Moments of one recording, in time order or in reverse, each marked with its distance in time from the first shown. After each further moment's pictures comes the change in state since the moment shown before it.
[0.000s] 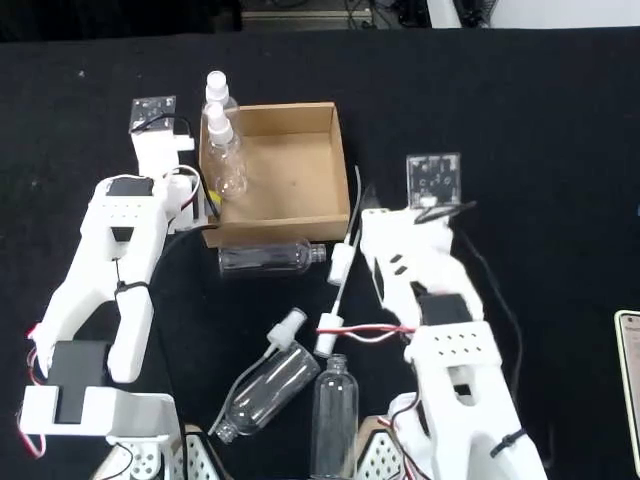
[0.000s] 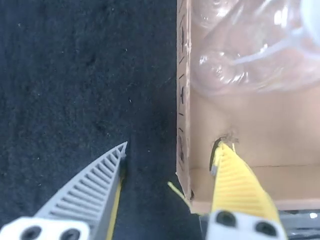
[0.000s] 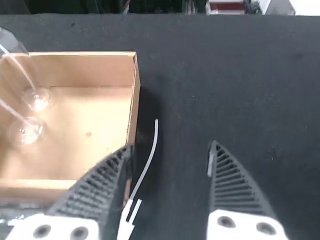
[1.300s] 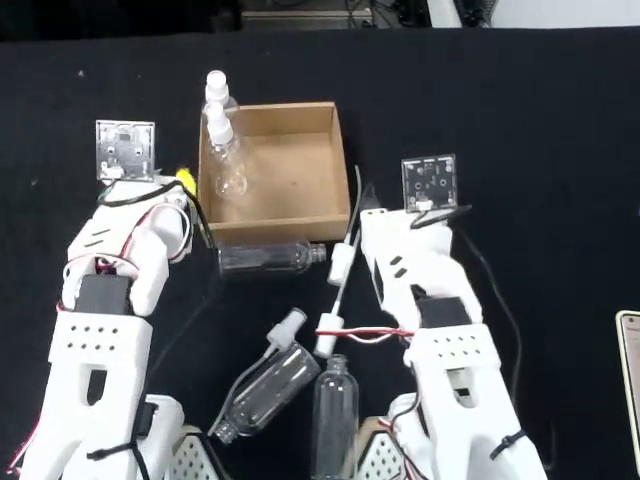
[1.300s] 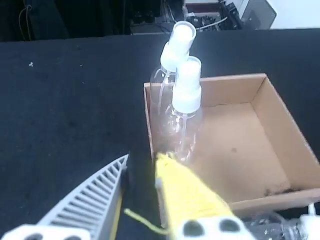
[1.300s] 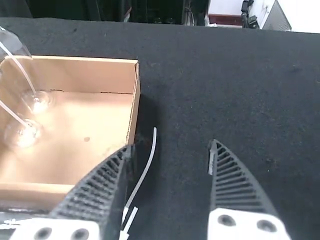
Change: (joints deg) left arm 3.2 -47.1 25.1 -11.2 -4.1; right arm 0.0 0.0 4.0 -6.9 4.7
